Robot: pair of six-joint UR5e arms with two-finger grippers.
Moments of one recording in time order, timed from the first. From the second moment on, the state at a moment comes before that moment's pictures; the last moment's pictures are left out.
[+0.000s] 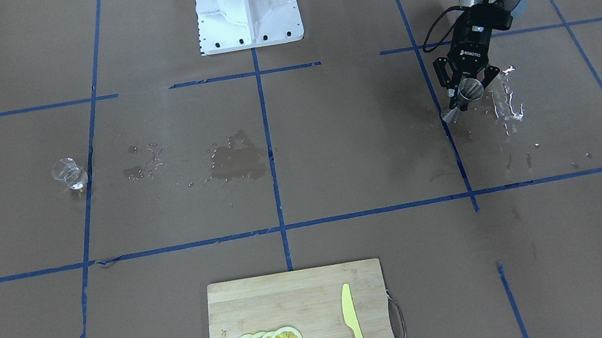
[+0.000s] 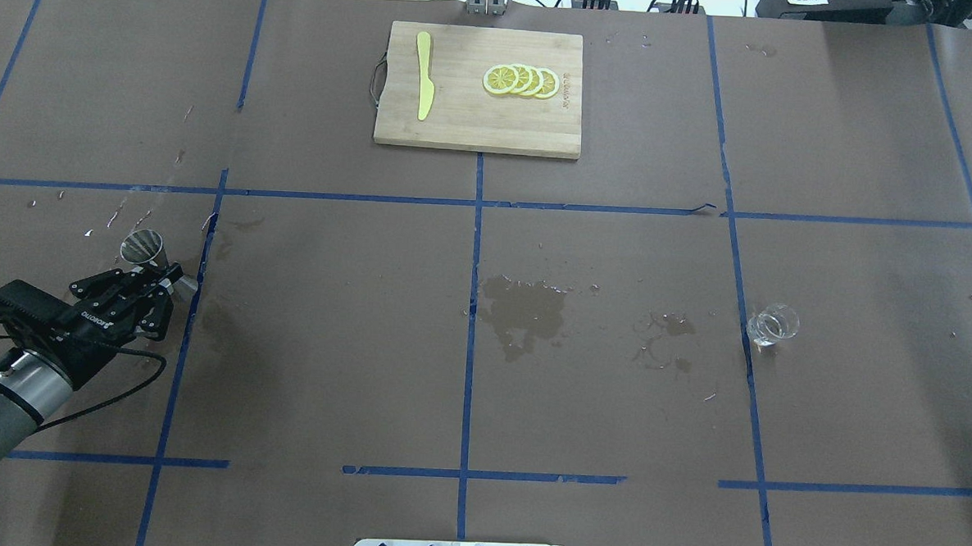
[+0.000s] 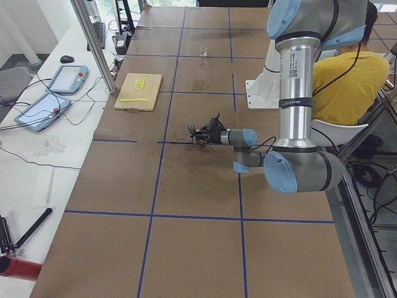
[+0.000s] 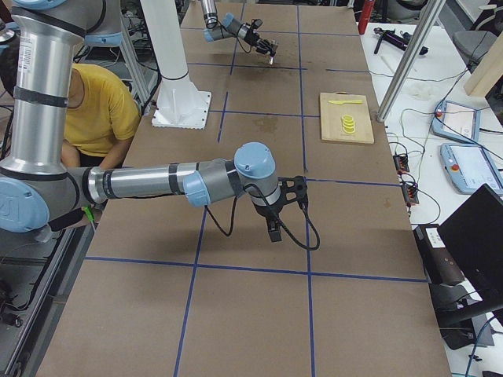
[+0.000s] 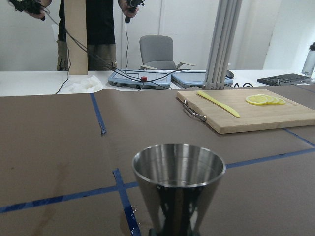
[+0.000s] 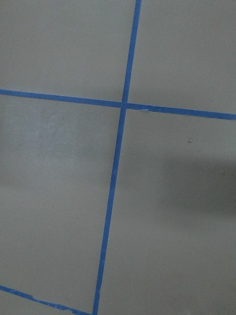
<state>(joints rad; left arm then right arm) -0.25 -1.49 -1.55 -3.28 -0.81 -0.70 1.54 -1.77 1.89 -1.34 2.35 0.14</state>
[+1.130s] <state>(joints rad) -0.40 -1.71 -1.53 -3.41 -1.58 -0.25 1.54 -1.77 1.89 -1.34 2.34 0.15</state>
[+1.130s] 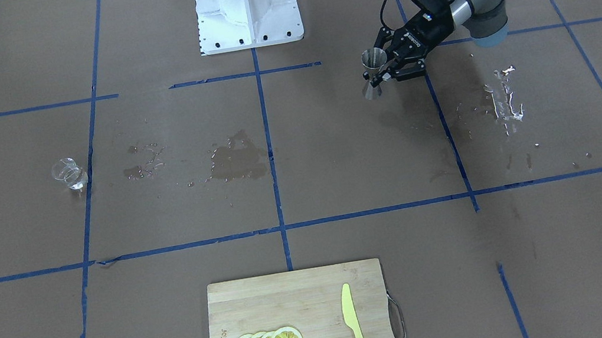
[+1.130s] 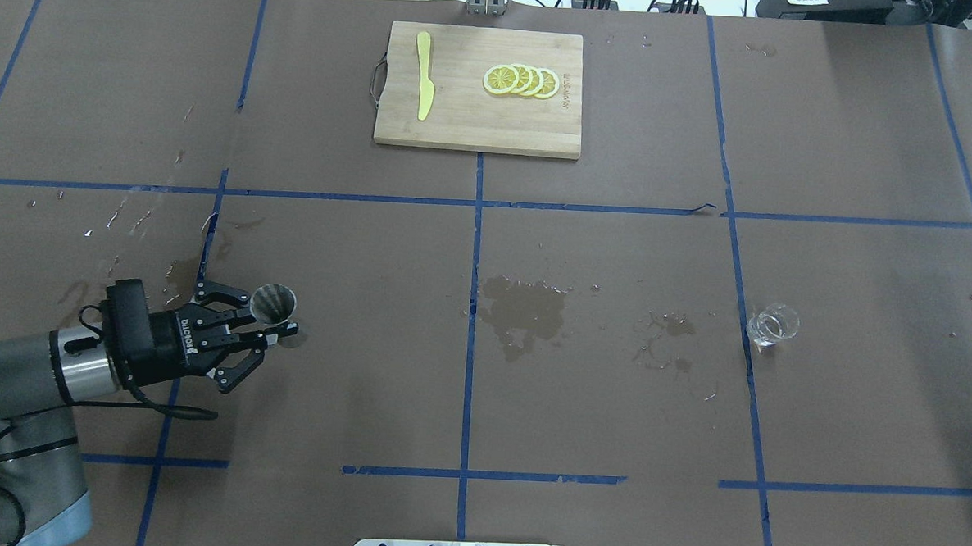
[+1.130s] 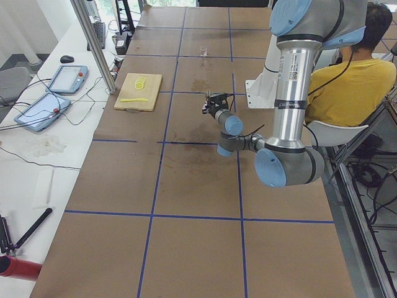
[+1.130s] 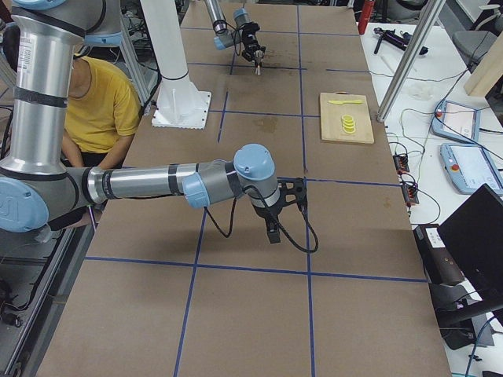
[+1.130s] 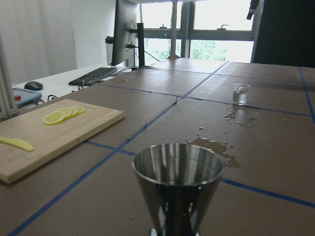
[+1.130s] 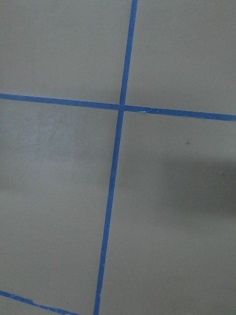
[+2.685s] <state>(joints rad) -0.52 -2.19 -1.31 -3.05 -1.83 -0.12 1.49 -1.75 1.97 -1.19 2.33 0.55</state>
